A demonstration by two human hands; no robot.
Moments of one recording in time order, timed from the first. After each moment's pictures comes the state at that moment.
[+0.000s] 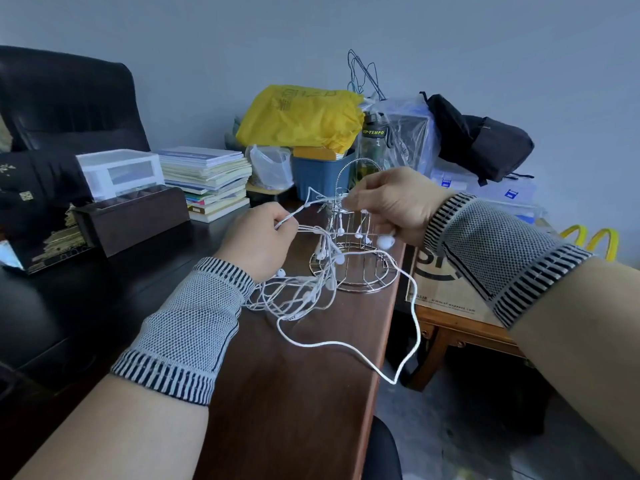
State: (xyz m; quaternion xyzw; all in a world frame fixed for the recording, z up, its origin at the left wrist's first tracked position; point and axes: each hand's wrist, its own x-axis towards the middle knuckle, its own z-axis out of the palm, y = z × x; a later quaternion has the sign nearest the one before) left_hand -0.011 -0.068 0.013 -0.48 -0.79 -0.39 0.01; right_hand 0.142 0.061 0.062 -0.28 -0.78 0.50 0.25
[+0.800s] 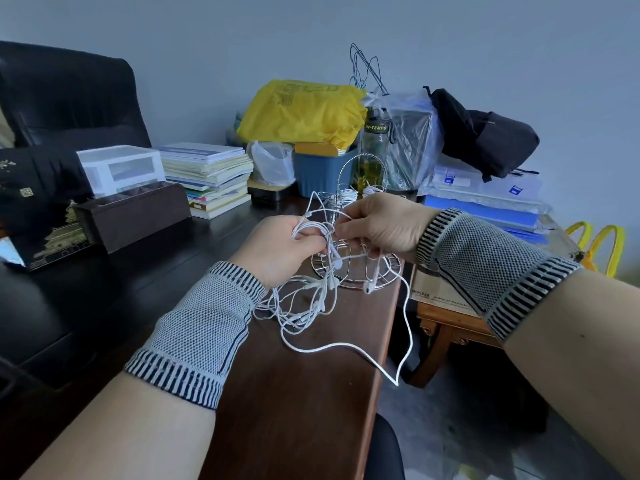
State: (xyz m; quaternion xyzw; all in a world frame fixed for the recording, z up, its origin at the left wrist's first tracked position) left_hand 0.001 -0.063 0.002 -0.51 -0.71 -0.46 -0.14; right_hand 0.134 0.055 0.039 -0.26 -0.86 0.41 0.13
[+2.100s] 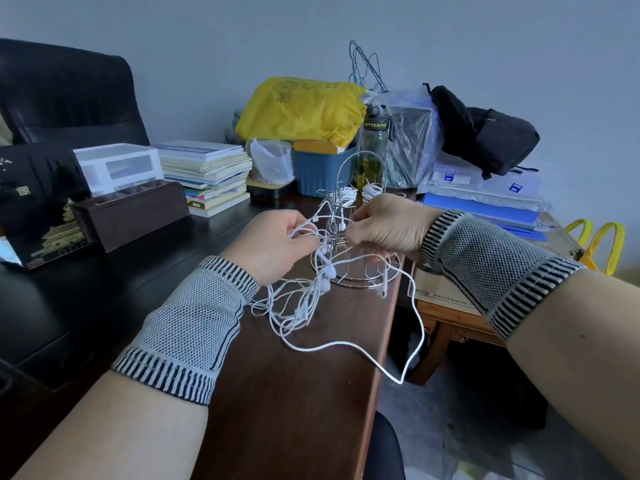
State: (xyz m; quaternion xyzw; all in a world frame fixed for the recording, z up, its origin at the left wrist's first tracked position) left_hand -0.008 -0.065 0.002 -0.53 -0.72 -0.43 -0.12; right_hand 0.140 0.057 0.039 -0.30 -0.86 0.40 0.12
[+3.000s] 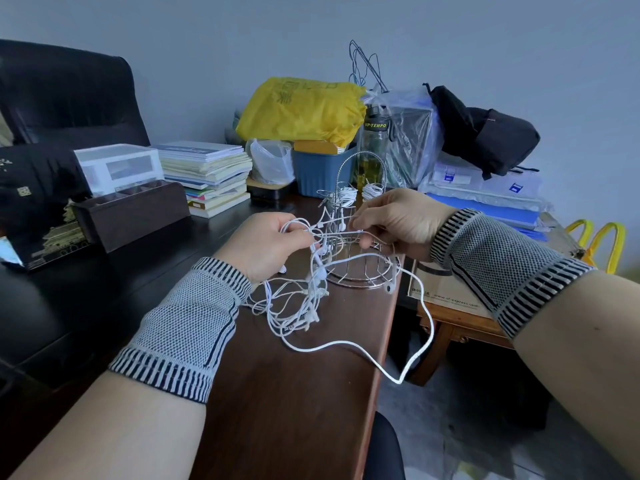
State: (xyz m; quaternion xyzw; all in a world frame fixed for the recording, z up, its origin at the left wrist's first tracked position) left_hand -0.017 -0.062 -0.002 -0.49 -0.69 -0.50 -0.20; right_hand 0.147 0.064 0.037 -0.30 -0.77 0.53 0.20
